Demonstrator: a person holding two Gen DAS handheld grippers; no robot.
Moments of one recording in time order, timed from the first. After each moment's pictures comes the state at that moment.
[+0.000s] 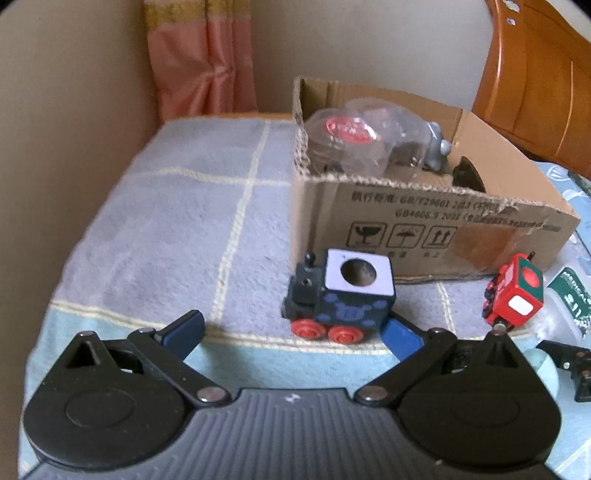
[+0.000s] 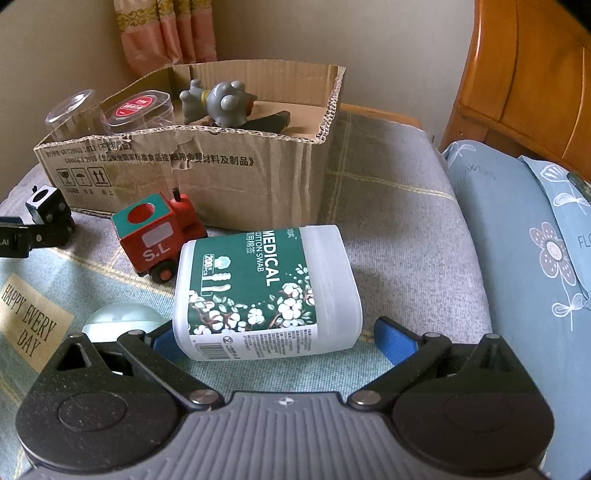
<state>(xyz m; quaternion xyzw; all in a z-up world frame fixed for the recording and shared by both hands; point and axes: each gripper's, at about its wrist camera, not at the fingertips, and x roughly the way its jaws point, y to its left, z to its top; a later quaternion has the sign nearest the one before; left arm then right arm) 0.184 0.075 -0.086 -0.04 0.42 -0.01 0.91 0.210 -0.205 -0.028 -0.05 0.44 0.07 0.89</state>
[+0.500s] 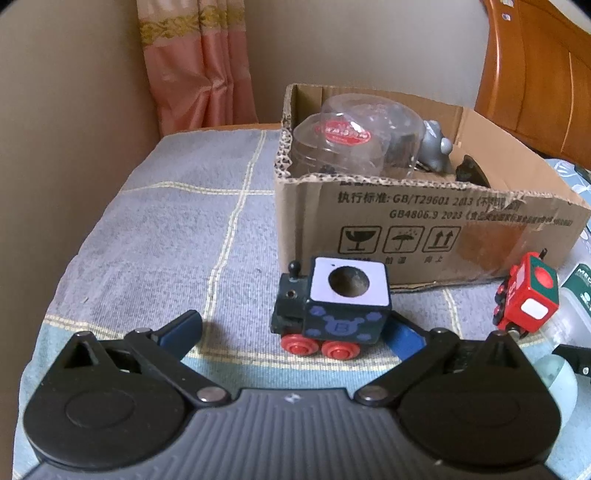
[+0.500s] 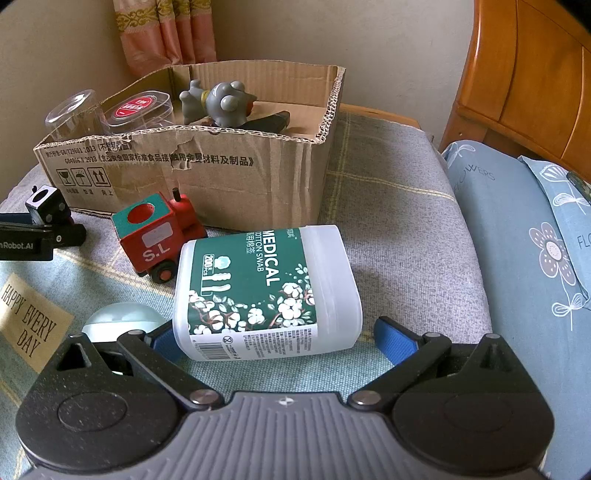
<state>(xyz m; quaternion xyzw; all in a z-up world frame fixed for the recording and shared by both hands) 0.185 0.059 -0.095 -0.01 0.39 0.01 0.92 0.209 -0.204 -0.029 -0.05 0.44 0.08 0.90</state>
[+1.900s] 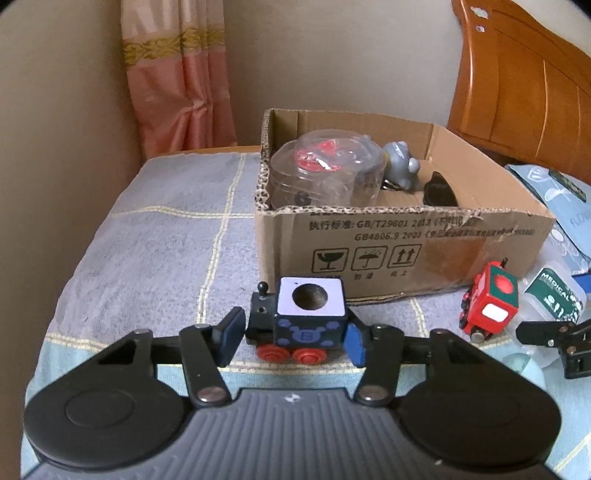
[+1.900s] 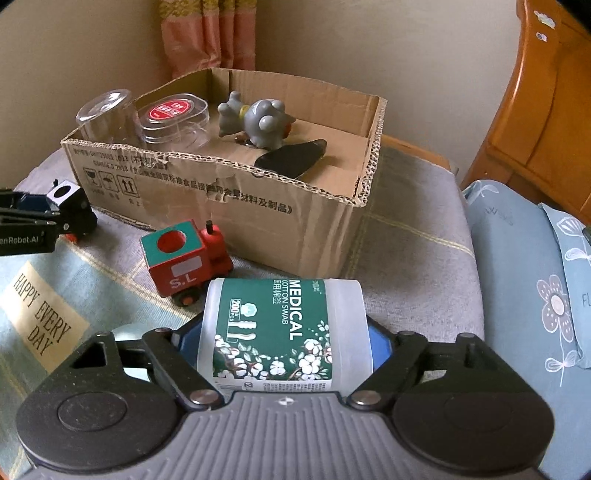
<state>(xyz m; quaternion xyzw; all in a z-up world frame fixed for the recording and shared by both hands) 0.173 0.057 -0.074 -0.01 0.37 -0.03 0.93 0.221 -0.192 -0.009 -0.11 0.43 0.12 0.89</state>
